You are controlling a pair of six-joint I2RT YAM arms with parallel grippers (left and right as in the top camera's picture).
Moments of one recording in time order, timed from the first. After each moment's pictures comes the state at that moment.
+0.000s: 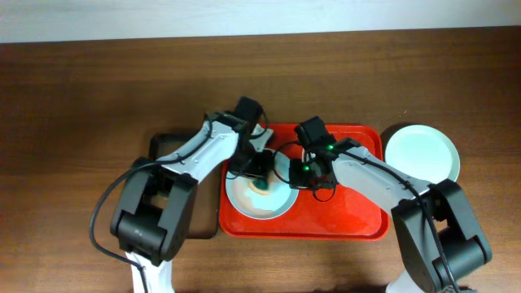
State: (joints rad) left arm -0.48 2.04 1.38 -0.83 0.40 -0.12; right arm 0.45 1.78 1.02 -0.58 -0.20 0.52
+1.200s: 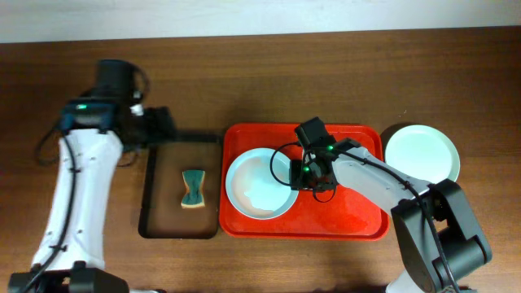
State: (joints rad) left arm 0.02 1.58 1.50 -1.16 -0.04 -0.36; right arm 0.45 1.78 1.01 -0.59 -0.21 0.52
